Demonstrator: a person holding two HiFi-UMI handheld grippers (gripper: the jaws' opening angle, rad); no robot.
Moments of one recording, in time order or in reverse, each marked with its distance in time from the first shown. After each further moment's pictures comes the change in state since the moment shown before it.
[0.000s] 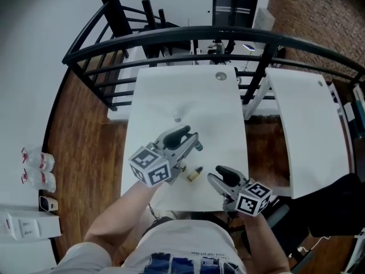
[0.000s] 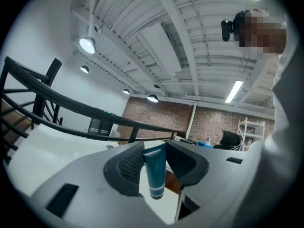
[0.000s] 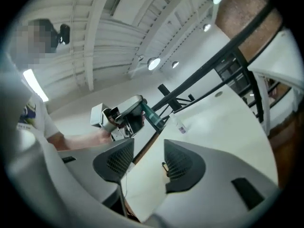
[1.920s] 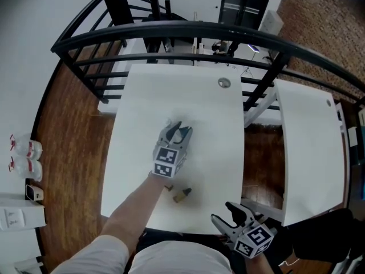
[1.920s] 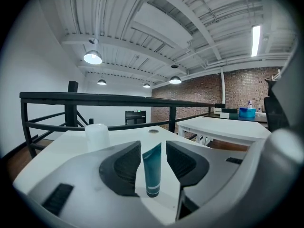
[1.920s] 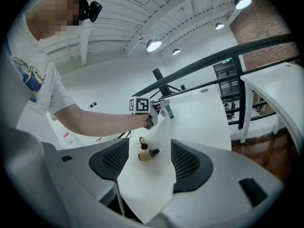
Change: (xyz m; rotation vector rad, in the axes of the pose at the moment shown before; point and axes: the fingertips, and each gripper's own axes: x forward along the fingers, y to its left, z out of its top) left arm 0.112 0.189 -0.120 0.246 0.132 0.422; right arm -0.042 -0.075 -0.029 -0.145 0.228 -0.166
